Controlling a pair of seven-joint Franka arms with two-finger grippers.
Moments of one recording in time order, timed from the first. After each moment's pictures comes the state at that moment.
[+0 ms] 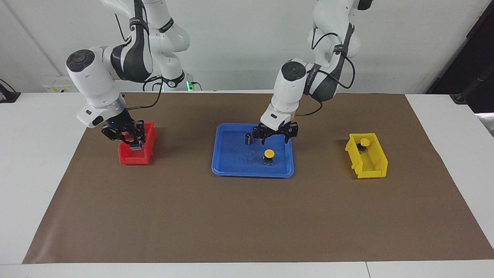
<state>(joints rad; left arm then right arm) -0.61 0.23 -0.06 -1.92 -0.02 2.24 -0.63 -0.02 -0.04 -0.07 -2.14 0.01 2.15 -0.24</state>
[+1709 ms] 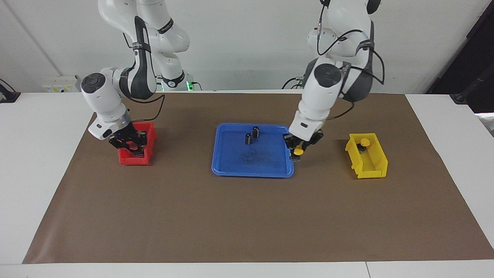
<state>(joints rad) -0.38 0.22 -0.01 -1.69 -0.03 1.95 -0.48 -0.06 0.01 -0.06 -2.31 0.01 2.35 -0.28</state>
